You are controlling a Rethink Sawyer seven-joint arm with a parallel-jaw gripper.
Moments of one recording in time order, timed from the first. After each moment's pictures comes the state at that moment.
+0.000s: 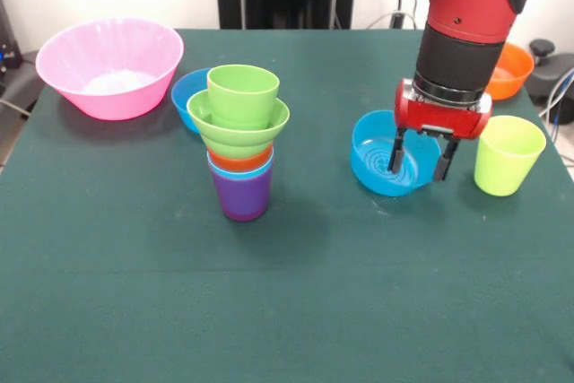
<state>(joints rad) 0.10 -0.36 -0.13 1.44 -0.01 0.34 2.02</state>
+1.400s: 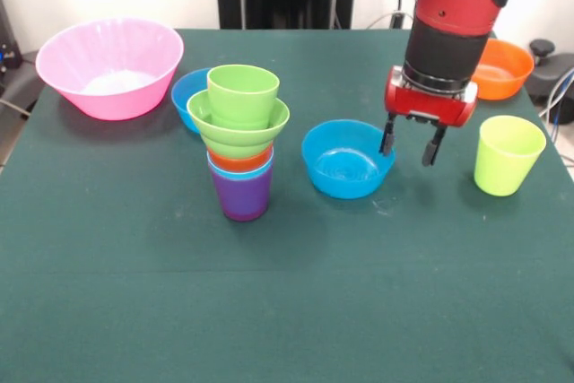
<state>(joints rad) 0.09 -0.39 -0.13 1.53 0.03 0.33 2.06</state>
